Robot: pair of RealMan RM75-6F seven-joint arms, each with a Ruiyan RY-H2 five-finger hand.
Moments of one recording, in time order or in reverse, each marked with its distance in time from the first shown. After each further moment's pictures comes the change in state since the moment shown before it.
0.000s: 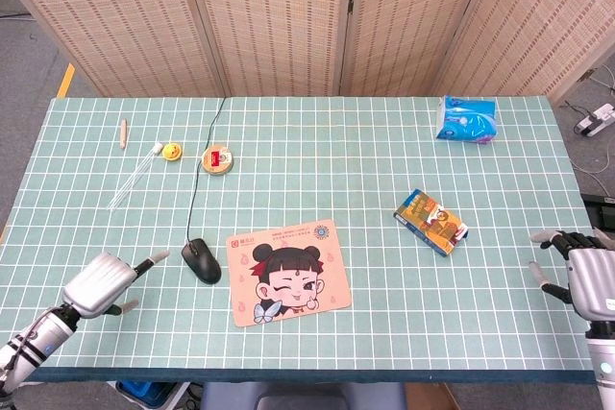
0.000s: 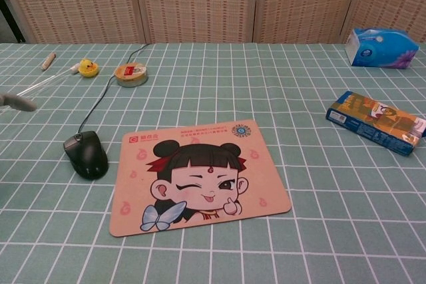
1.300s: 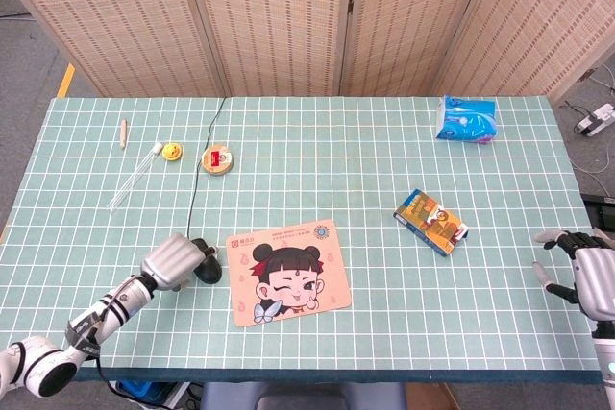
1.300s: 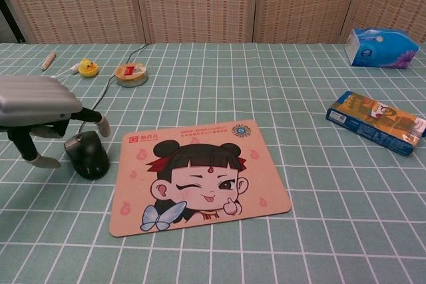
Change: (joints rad) left arm -0.240 -0.205 -0.110 -0.070 -0.402 -0.298 0.476; right arm 0.000 0.025 0.000 0.004 0.008 -0.019 0.066
